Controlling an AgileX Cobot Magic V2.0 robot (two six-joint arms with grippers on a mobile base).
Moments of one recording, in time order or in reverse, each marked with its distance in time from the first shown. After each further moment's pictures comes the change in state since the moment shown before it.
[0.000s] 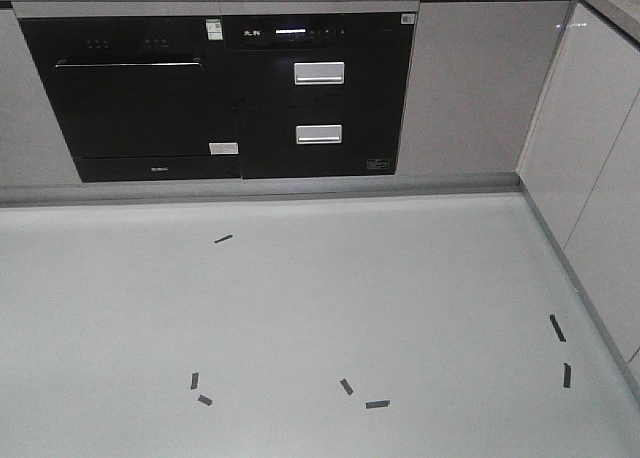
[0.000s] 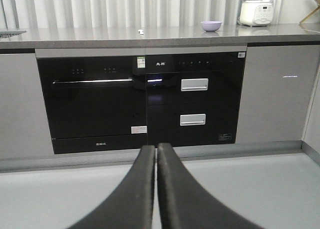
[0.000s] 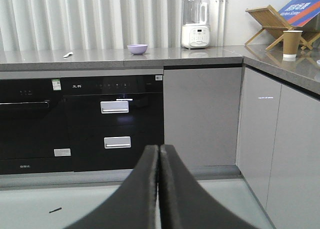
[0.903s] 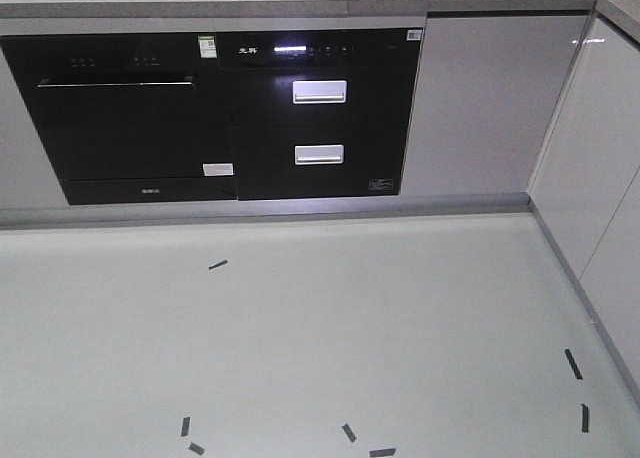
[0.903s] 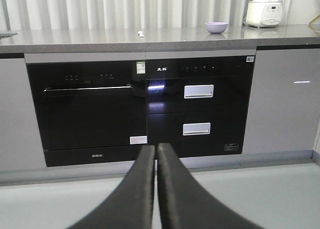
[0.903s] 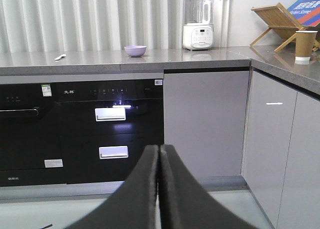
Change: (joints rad) left arm 0.000 0.000 0.000 0.000 0.000 0.000; right arm 0.000 0.000 0.000 0.000 0.000 0.000
